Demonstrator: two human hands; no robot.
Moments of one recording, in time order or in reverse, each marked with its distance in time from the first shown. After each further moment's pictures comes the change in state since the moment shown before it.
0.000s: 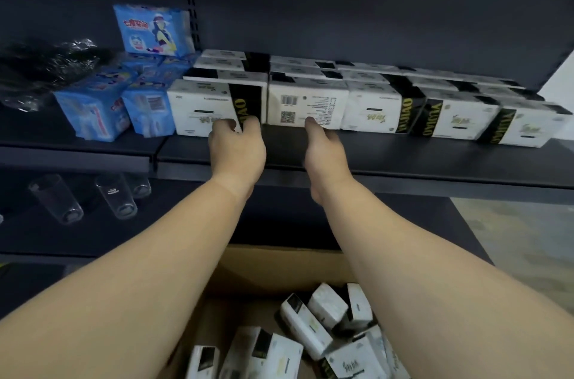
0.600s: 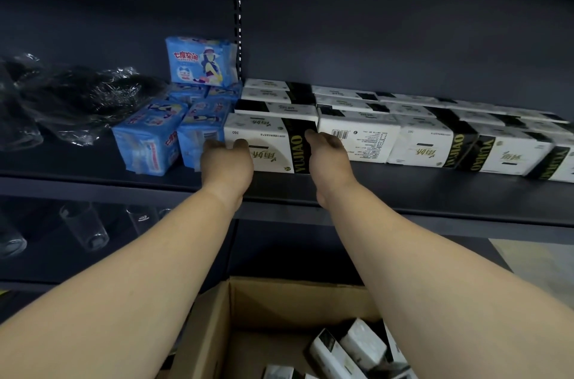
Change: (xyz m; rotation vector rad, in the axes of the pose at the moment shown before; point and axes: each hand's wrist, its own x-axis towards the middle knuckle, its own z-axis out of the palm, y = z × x) left_hand 0.096 -0.002 -0.076 -0.100 0.015 -0.149; right_hand 0.032 -0.011 0.104 -0.028 0.006 0.015
